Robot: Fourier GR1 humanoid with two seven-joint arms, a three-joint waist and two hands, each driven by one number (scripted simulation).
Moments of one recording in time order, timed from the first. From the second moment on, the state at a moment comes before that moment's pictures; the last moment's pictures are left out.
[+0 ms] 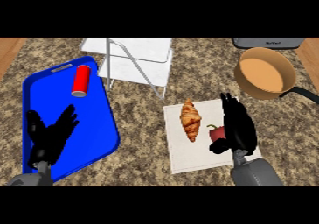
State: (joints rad) left arm -0.05 0.23 0.04 -1.34 0.19 0.02 0.29; right arm -0.18 -0.10 0.26 -1.41 1.08 -0.06 0.54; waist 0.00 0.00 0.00
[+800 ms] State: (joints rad) left arm -0.04 0.20 0.04 -1.36 0.15 0.02 0.30; right arm -0.21 -0.09 0.32 -1.28 1.07 -0.01 0.36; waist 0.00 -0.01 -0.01
